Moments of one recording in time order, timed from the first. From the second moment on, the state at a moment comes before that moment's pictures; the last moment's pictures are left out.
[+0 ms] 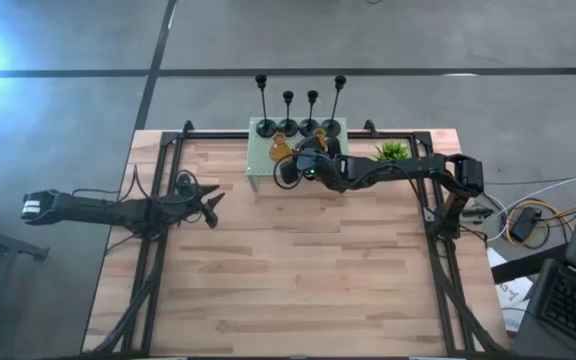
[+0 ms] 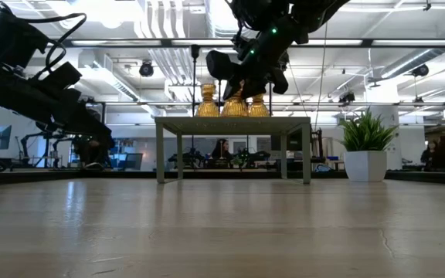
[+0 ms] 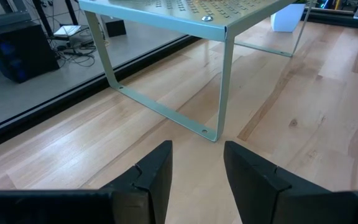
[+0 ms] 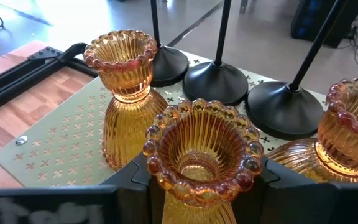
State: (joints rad) left arm 0.03 0.45 0.01 0.07 -0.62 -0.21; right arm -0.18 1.79 1.29 -0.12 0.70 0.52
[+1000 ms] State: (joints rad) left arm 0.03 0.45 0.01 0.07 -0.62 -0.21; right arm -0.18 1.79 1.29 -0.12 0.70 0.51
